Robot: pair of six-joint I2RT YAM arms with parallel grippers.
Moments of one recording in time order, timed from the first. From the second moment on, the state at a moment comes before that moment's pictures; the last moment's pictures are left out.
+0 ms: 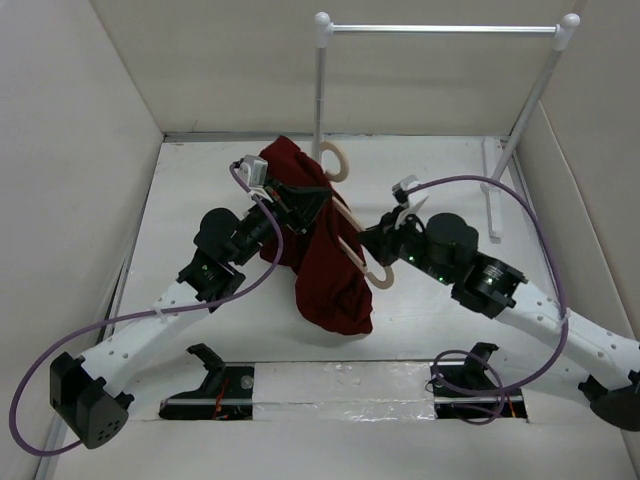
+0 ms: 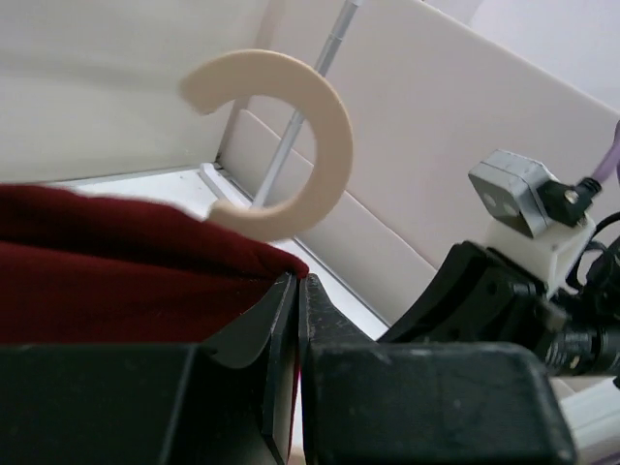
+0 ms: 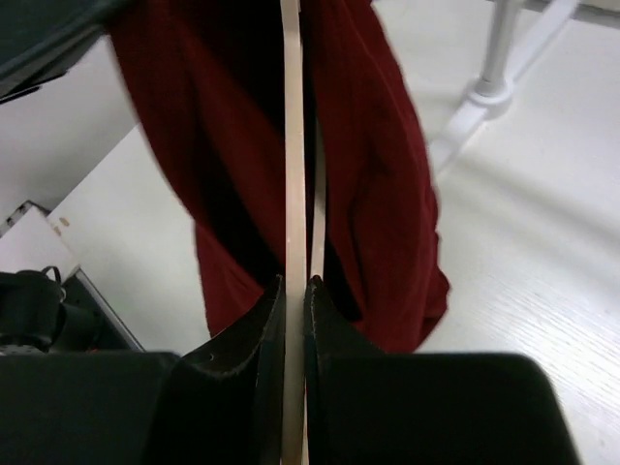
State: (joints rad) left arm -0.70 0.97 0.83 0.40 0.13 -0.56; right arm 0.84 0.93 0.98 -0.23 0.05 0.31
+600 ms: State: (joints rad) left arm -0.70 0.86 0.86 0.21 0.18 -0.55; right arm 0.80 1.02 0.66 0.54 0.01 0.31
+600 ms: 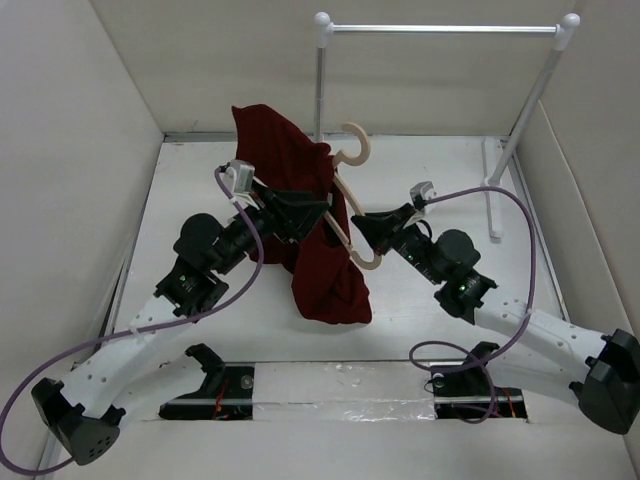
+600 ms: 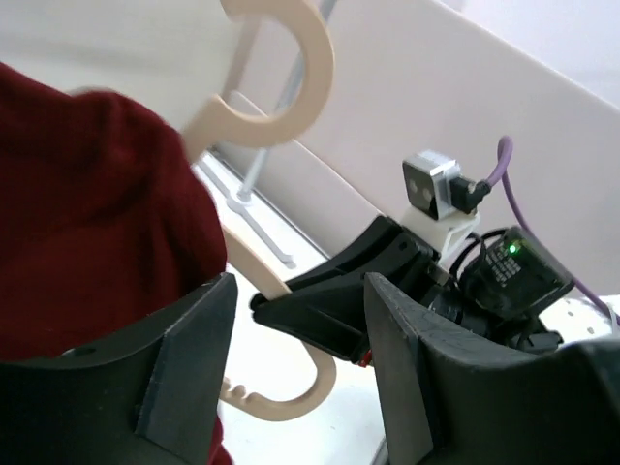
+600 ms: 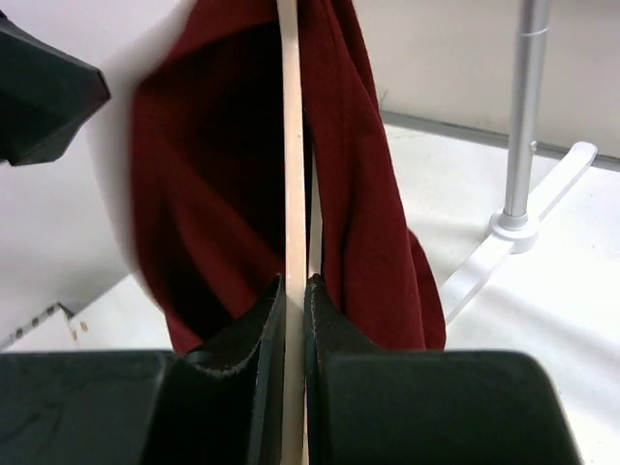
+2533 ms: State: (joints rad) left arm -0.70 1.06 0.83 0.42 -0.26 -0.80; right arm 0.95 1.05 0.54 0.80 0.15 0.22
